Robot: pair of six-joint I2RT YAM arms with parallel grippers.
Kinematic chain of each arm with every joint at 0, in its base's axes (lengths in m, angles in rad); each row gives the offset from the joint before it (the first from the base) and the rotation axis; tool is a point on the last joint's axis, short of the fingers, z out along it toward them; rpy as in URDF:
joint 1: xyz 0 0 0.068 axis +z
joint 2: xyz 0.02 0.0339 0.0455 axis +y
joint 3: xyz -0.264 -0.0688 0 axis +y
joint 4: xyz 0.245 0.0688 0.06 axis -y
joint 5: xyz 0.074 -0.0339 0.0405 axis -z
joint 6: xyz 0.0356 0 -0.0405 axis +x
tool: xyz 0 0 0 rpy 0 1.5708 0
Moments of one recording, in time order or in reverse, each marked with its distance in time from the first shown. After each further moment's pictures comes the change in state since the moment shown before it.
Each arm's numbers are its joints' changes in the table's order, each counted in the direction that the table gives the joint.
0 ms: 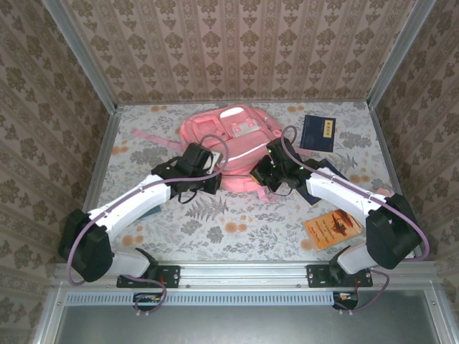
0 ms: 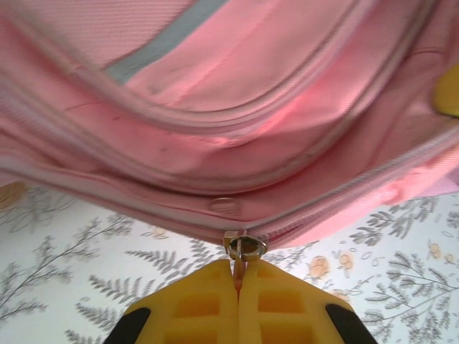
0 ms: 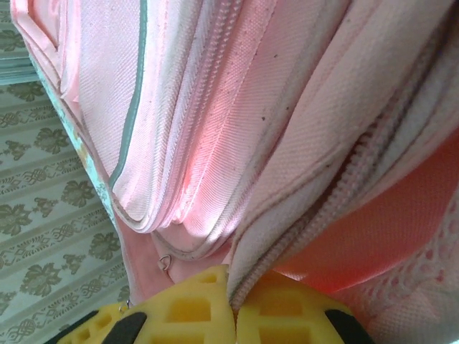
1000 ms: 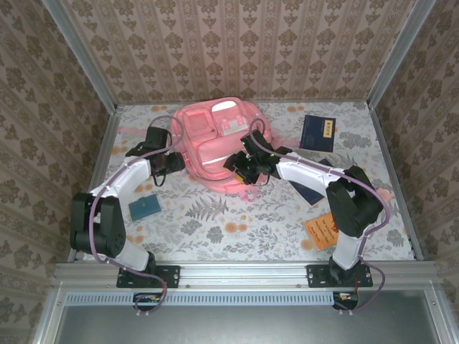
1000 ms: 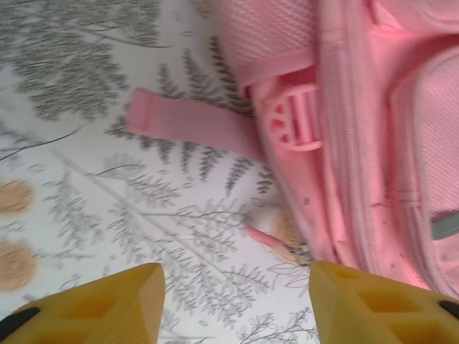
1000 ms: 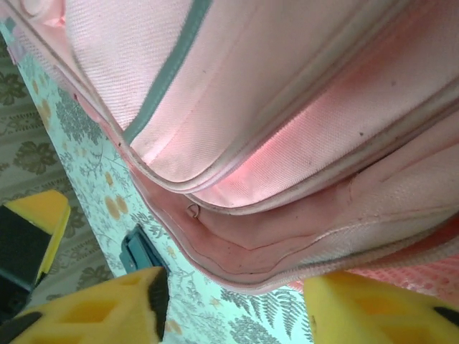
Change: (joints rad) left arm 0.462 0.158 -0.051 0.003 -0.106 -0.127; right arm 0.061 0.337 -0.279 -0.011 -0.050 -0.135
